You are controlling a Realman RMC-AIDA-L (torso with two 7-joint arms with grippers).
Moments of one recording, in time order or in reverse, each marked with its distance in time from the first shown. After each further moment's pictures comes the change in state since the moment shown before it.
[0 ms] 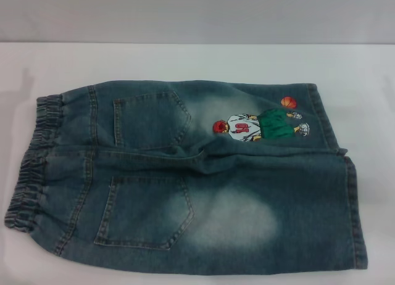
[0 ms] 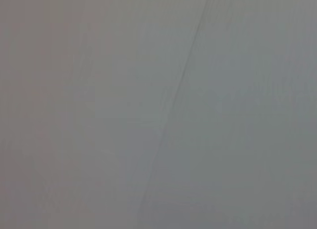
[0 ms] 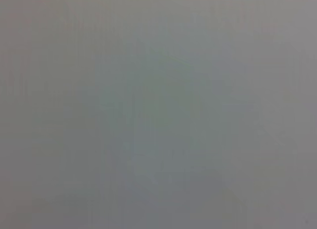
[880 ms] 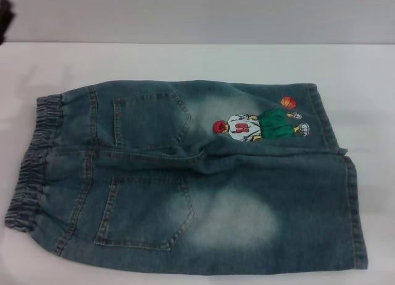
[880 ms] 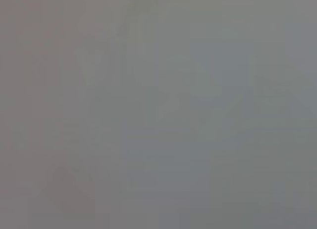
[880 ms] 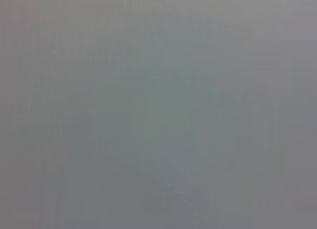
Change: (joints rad) left arm 0.002 0.032 0.203 0.038 0.066 -0.033 -0.206; right arm 0.007 0.002 0.014 0.093 0.159 -0.069 -0.015
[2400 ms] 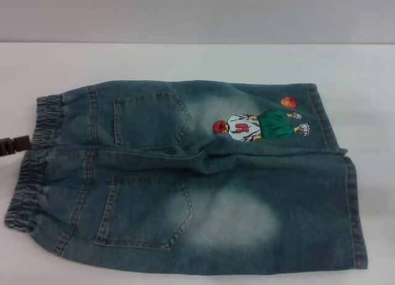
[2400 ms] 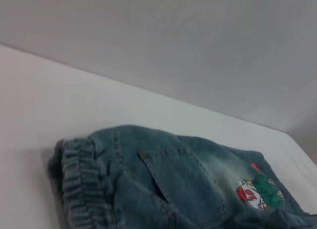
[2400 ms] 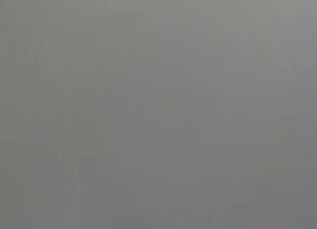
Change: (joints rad) left arm 0.228 0.183 -0.447 0.511 1.619 0.543 -1.290; right arm -0.013 -0.007 0.041 -0.029 0.005 -0.005 -0.037
